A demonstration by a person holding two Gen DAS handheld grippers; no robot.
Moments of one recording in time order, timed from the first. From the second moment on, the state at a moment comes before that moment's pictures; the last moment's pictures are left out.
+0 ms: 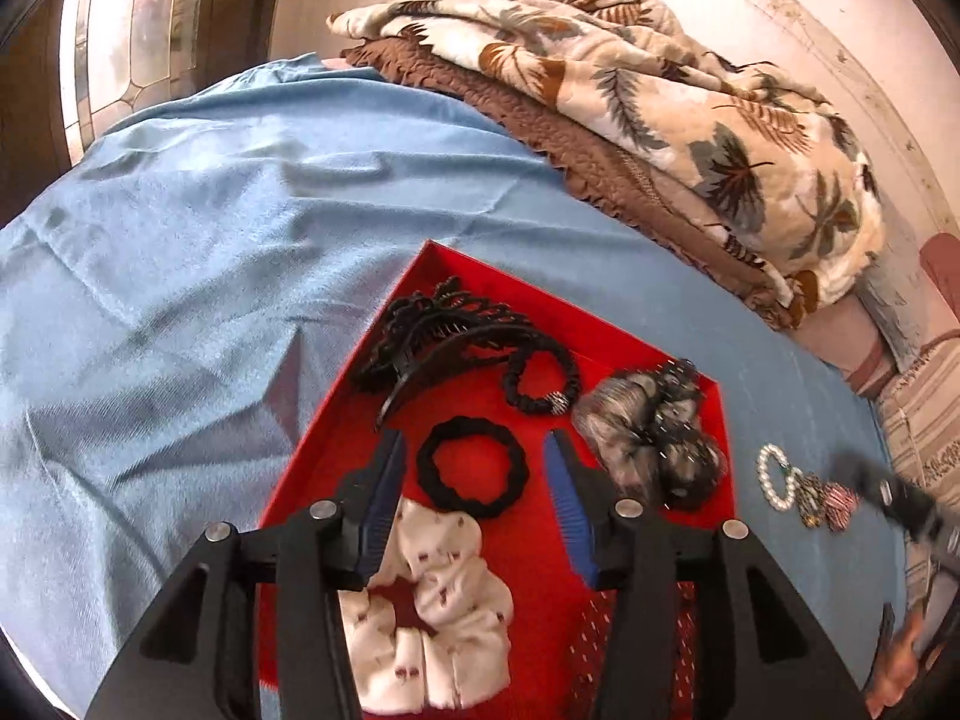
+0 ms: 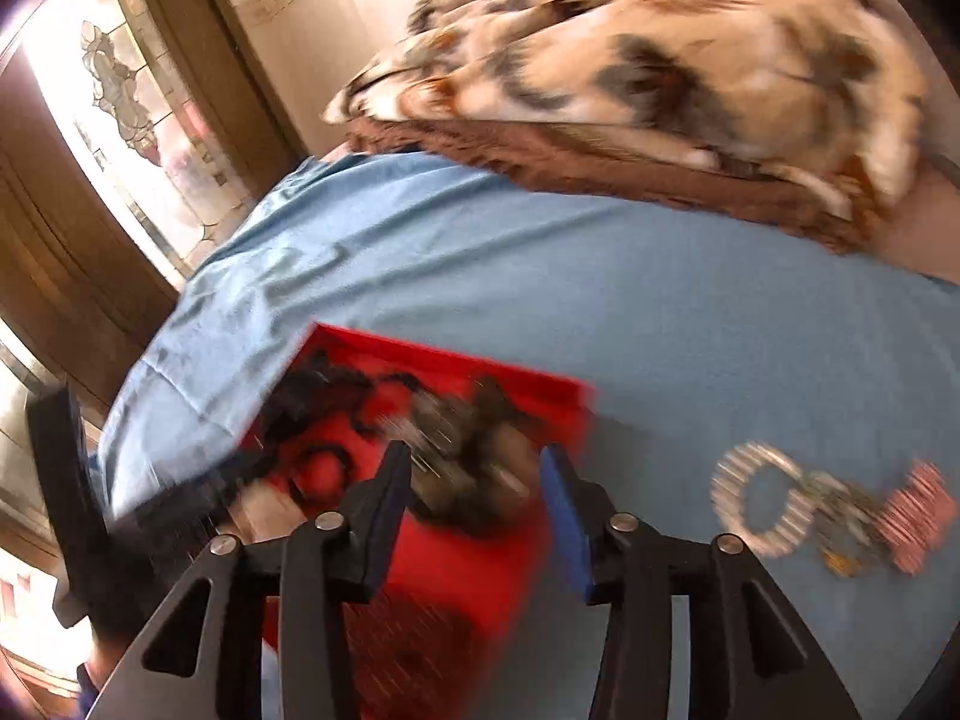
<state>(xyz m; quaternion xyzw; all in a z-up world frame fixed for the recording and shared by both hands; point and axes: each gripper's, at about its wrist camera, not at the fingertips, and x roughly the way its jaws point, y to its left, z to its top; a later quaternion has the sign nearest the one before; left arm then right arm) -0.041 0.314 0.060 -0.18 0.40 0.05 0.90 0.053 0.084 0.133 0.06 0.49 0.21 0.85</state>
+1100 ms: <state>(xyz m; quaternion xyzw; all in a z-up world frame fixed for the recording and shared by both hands) -0.032 0.080 0.069 -0.06 0.47 -0.08 0.88 -0.057 -0.199 0.046 0.21 0.46 0.01 0.86</state>
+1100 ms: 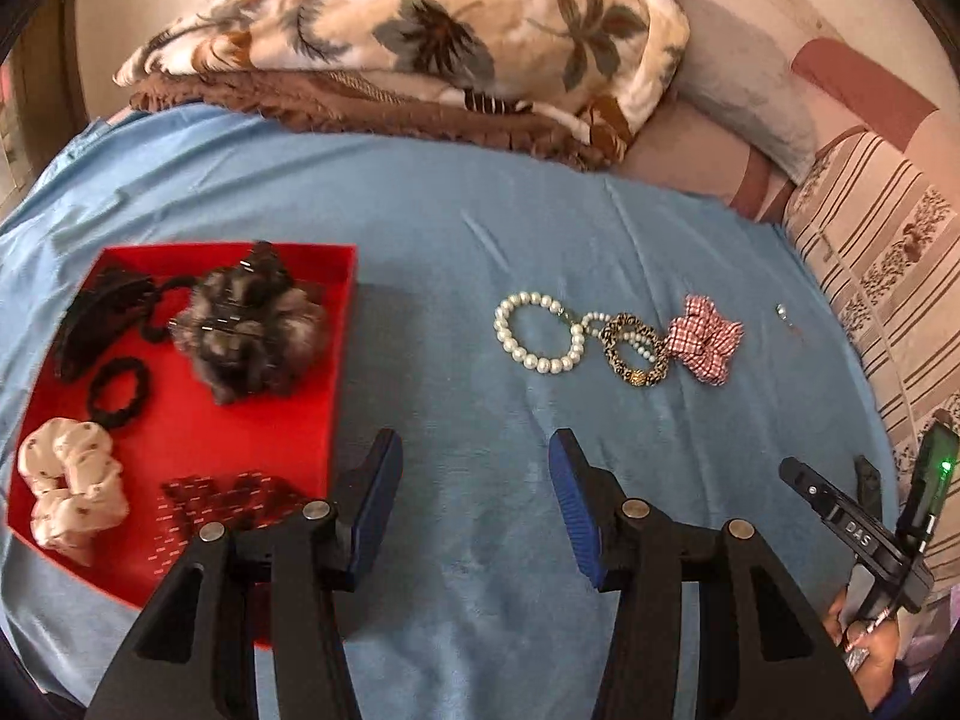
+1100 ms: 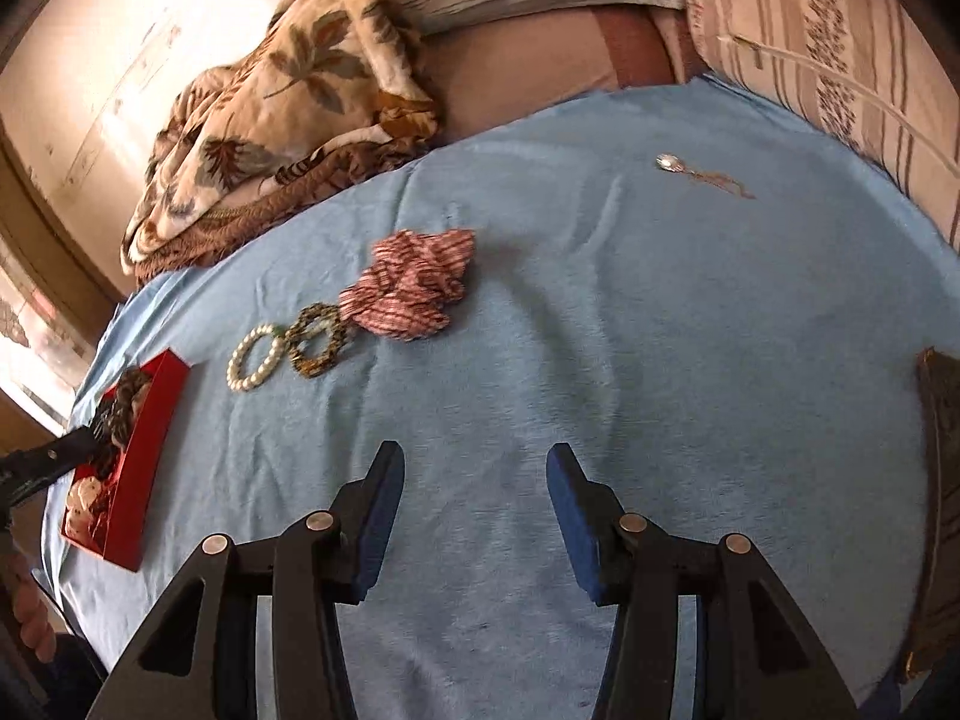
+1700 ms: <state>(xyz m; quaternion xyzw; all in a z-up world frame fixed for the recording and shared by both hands) 0.097 0.039 0.003 -0.04 0.52 -0.04 0.85 0.028 -0.166 0.031 0.21 0.45 0.08 0.87</state>
